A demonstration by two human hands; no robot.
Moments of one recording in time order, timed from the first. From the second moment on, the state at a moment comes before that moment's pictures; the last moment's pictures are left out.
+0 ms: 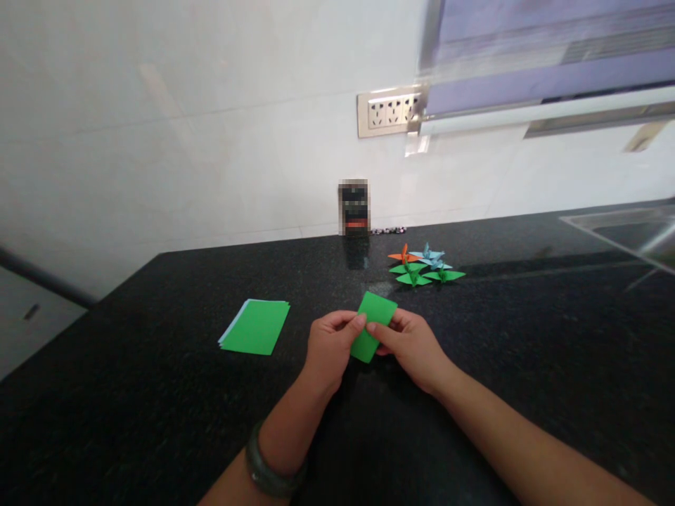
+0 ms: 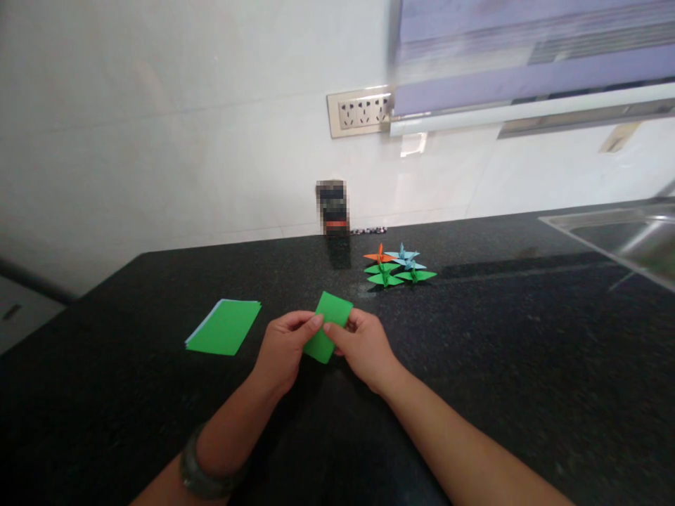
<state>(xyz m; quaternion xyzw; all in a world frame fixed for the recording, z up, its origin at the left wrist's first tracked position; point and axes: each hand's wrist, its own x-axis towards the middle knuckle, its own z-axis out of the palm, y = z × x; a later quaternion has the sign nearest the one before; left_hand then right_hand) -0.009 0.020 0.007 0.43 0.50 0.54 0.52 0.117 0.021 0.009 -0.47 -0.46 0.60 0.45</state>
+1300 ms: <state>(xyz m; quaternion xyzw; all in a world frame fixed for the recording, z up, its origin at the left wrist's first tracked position) -0.021 0.014 0.023 0.79 0.51 0.31 -0.13 0.146 0.024 0.022 -0.44 -0.85 0.03 0.27</state>
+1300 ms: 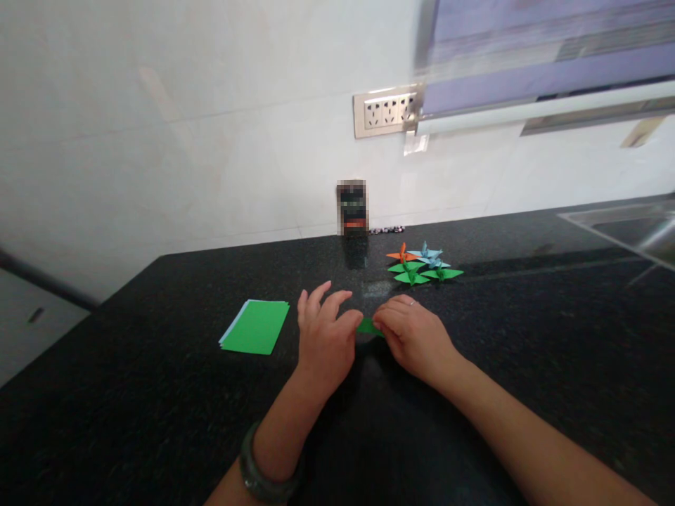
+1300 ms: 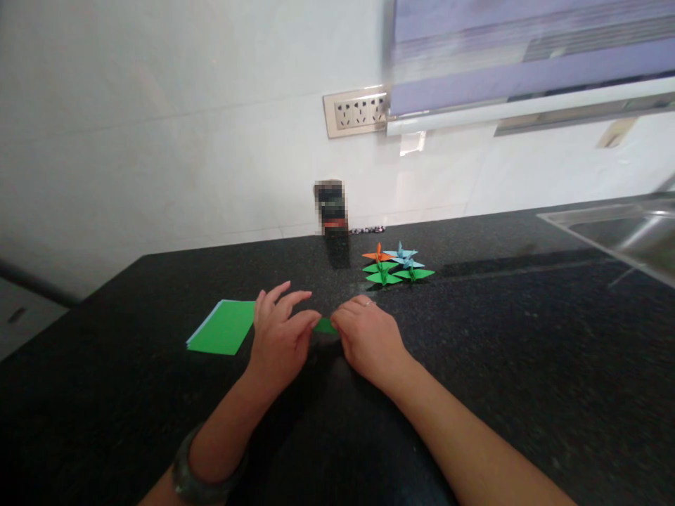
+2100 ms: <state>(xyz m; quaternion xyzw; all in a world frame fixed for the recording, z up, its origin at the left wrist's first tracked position) -0.041 0.032 0.021 0.55 0.56 0.50 0.36 0.164 0.036 0.022 -0.52 -0.75 0.14 0.38</state>
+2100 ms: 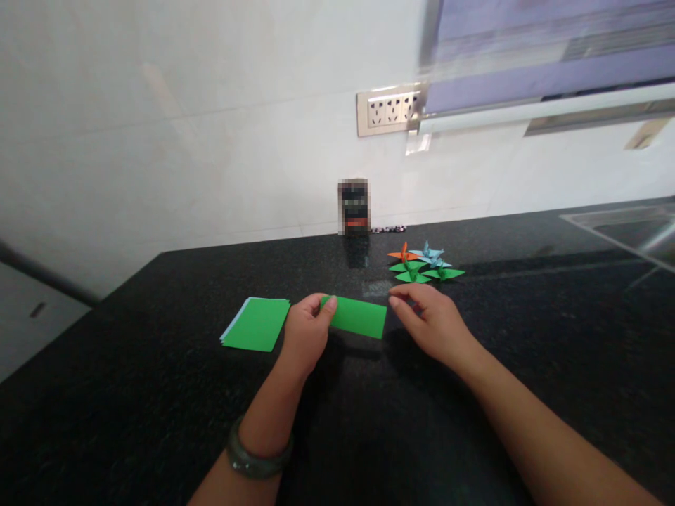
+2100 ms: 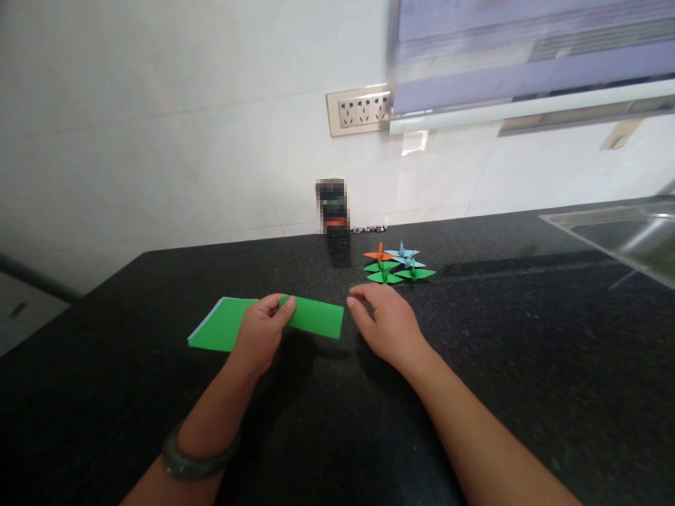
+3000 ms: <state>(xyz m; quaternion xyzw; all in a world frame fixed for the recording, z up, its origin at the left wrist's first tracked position) -0.022 0.024 0.014 0.45 0.48 0.47 0.59 0.151 0.035 0.016 -0.38 -0.80 0.26 0.39</state>
